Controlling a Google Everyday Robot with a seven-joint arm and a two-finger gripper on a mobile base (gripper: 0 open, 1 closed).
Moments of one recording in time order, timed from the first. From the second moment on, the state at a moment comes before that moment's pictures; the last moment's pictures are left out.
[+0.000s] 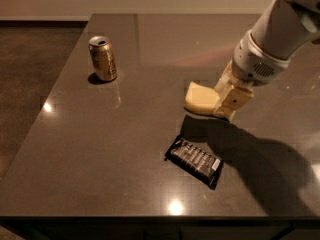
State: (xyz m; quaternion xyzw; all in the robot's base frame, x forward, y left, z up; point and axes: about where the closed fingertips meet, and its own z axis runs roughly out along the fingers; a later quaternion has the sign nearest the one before) arm 0.487 -0.155 0.908 -0.61 0.77 0.09 0.16
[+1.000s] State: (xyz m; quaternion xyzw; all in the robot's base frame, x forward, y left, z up) arm 0.438 -0.139 0.885 -0.63 0.76 0.11 0.12
